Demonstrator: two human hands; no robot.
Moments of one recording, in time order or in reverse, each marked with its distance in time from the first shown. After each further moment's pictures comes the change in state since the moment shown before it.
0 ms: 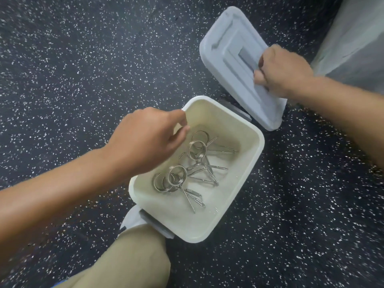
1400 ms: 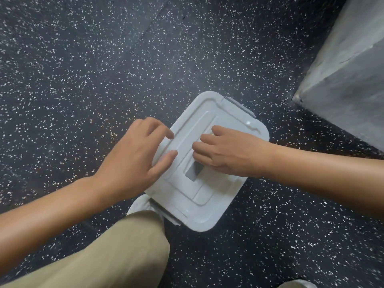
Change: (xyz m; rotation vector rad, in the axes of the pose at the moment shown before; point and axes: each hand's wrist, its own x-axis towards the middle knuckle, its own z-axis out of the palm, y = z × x) left_hand -0.072 -0.026 0.006 -0.102 -0.041 -0.041; right_hand -0.139 -0.138 -0.016 -0.228 -0.029 -1.126
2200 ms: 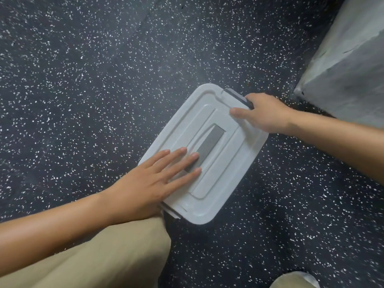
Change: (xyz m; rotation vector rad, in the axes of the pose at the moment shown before) left_hand -0.035 0.002 0.038 0.312 -0.418 0.426; right_hand -0.039 0.062 0.019 0.976 -0.088 1.203
